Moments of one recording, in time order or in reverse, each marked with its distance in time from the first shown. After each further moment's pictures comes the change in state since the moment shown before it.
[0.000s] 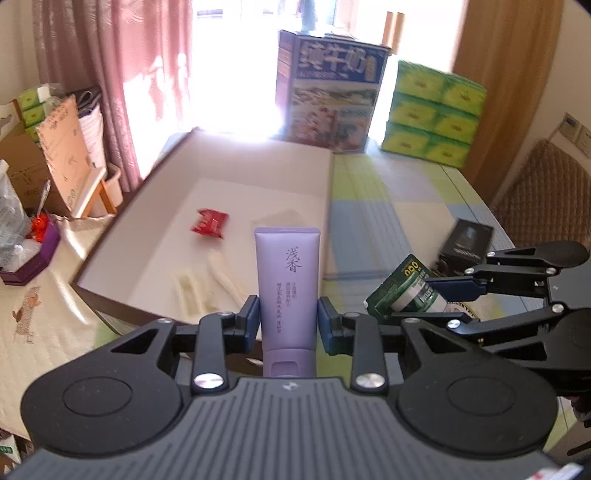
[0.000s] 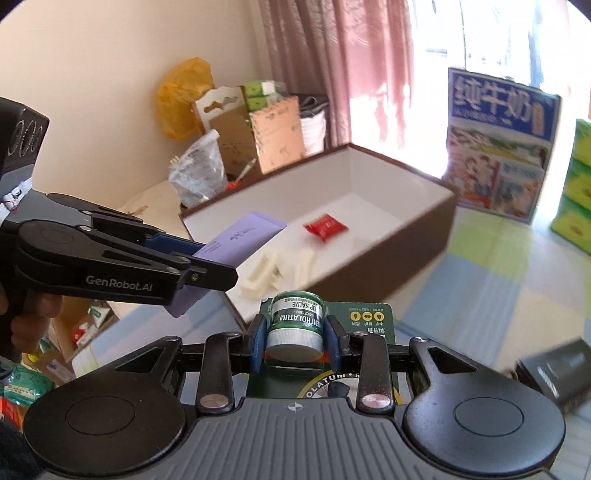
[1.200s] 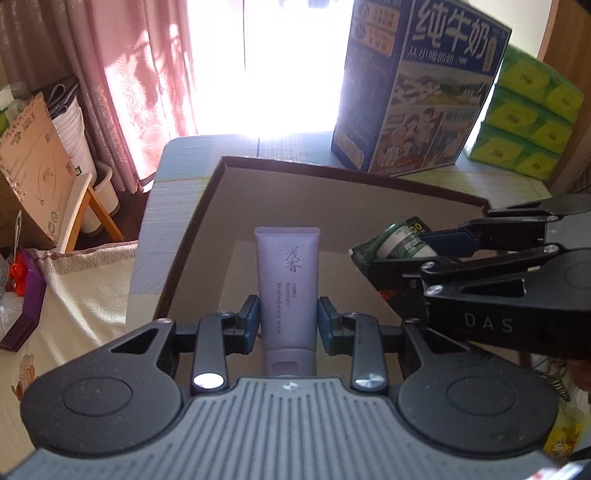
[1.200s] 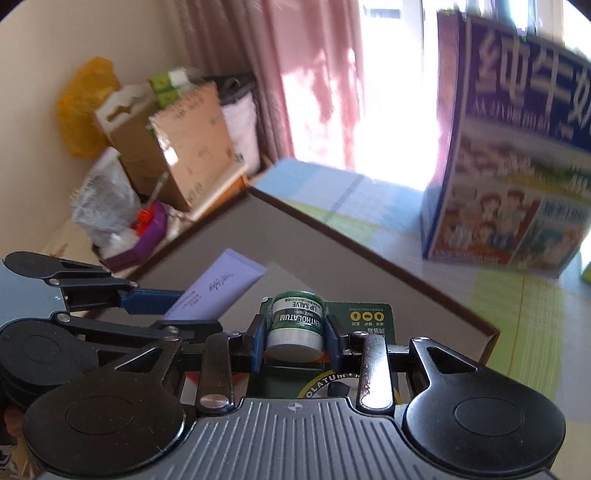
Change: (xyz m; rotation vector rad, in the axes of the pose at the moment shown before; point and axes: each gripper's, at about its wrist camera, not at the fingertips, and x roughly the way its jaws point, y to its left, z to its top) left arm 0.229 0.108 0.146 0.067 0.139 0.009; right arm 0.226 -0.131 0.154 0.185 0.132 -0.153
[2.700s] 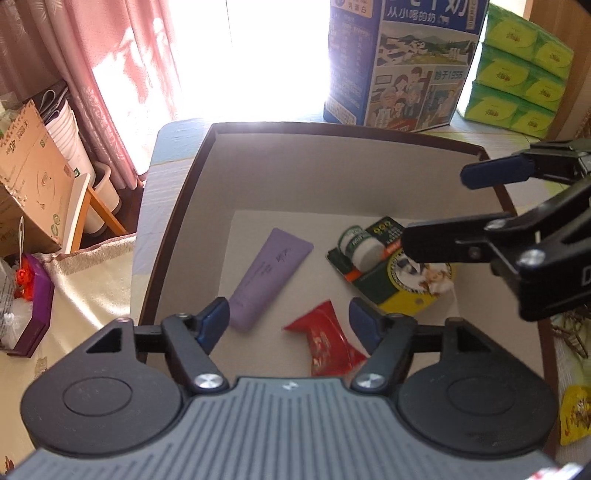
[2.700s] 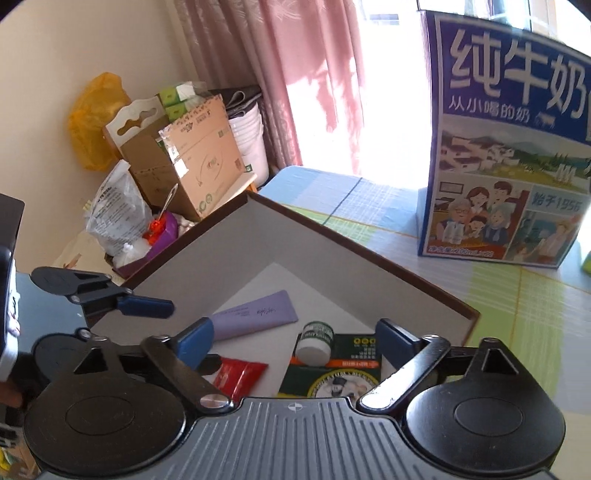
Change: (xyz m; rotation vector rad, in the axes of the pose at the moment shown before) left arm -0.012 -0.007 -0.024 0.076 0.050 0.022; right arm -0.044 -0.001 -0.018 -0.010 -0.068 0.050
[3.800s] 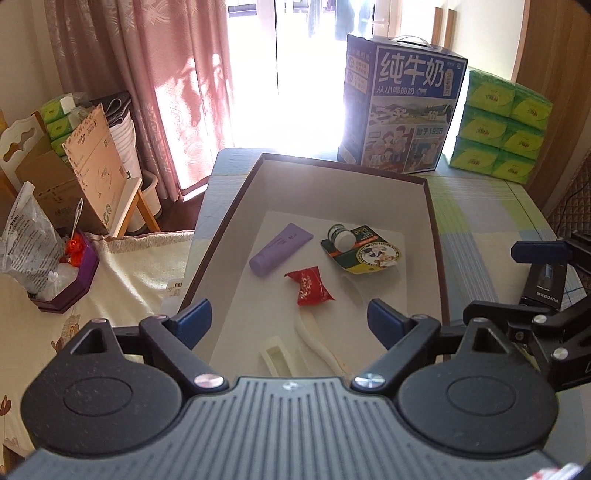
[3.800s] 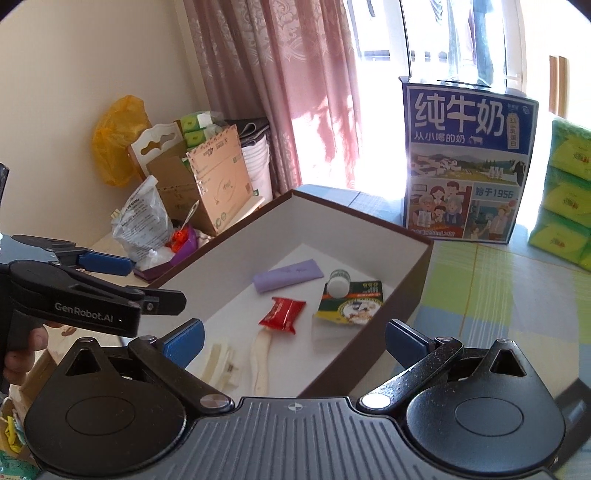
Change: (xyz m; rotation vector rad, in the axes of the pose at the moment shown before) left arm -0.159 -0.029 -0.076 -0.135 -0.145 0.090; right arm -0.137 0.063 -0.090 -0.001 -0.113 -0.017
